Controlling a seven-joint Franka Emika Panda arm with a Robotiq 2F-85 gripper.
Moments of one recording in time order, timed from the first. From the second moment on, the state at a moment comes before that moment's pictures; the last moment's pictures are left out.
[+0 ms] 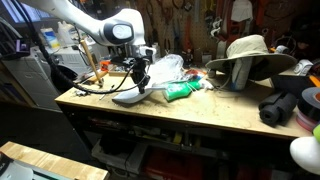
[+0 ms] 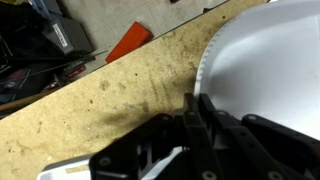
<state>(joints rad) -0.32 0.29 -0.29 -1.99 -0.11 2.14 -0.08</state>
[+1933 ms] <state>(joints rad) -0.30 -0.29 -0.28 -2.36 -0.11 2.23 -0.15</state>
